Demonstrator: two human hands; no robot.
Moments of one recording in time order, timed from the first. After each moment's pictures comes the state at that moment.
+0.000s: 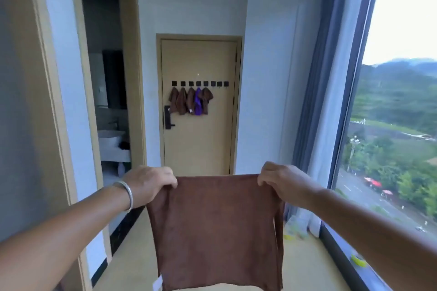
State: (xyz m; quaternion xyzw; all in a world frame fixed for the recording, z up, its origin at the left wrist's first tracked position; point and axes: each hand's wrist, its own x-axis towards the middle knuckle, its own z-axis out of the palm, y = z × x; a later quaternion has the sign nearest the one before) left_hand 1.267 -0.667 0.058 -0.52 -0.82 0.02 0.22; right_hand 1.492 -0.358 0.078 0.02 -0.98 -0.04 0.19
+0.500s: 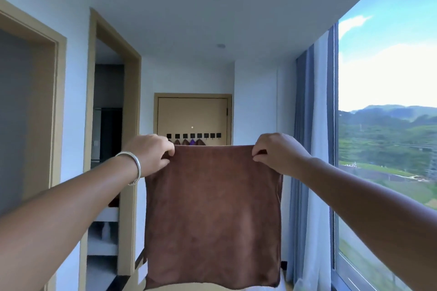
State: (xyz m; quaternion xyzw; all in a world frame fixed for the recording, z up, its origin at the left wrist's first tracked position) left_hand 1.282 -0.675 0.257 -0.43 -0.80 -0.02 0.41; right_hand 1.495 -0.408 0.264 -0.05 -0.93 -0.09 0.36
